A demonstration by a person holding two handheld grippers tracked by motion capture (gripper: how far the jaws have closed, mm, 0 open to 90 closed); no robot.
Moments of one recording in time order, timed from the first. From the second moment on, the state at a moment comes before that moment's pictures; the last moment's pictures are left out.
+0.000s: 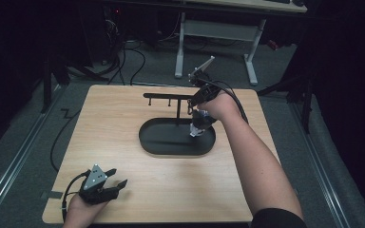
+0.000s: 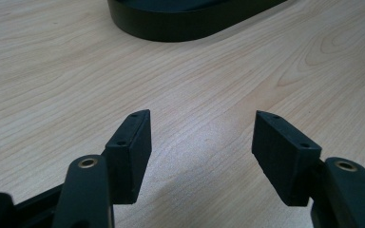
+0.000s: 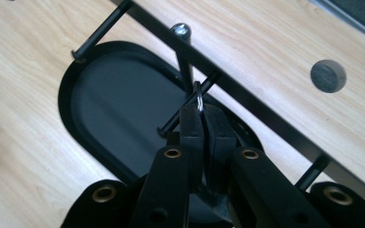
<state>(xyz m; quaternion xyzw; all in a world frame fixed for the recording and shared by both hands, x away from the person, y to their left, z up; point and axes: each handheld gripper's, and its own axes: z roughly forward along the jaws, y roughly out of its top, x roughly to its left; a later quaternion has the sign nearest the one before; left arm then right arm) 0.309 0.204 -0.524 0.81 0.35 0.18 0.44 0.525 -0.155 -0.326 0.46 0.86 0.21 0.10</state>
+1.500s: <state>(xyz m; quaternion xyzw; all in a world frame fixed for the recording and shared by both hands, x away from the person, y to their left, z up) 0.308 0.192 -0.523 0.82 0.33 0.18 0.44 0.384 -0.189 -0.393 0.42 0.83 0.31 0.17</state>
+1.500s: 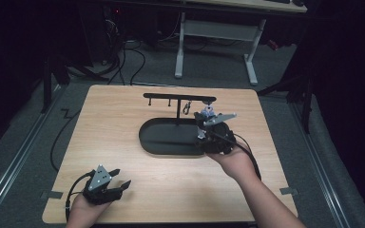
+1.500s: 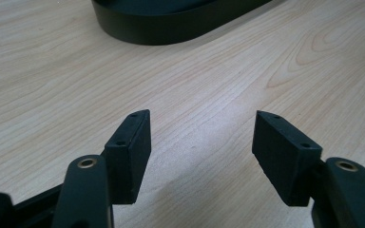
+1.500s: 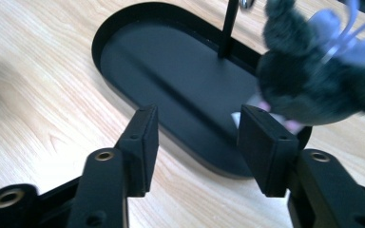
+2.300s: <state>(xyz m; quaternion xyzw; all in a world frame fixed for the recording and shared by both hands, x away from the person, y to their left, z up) 0.303 0.175 -0.519 0.81 0.35 0.18 0.44 0.287 -0.265 -0.523 0.45 0.76 0.42 0.23</state>
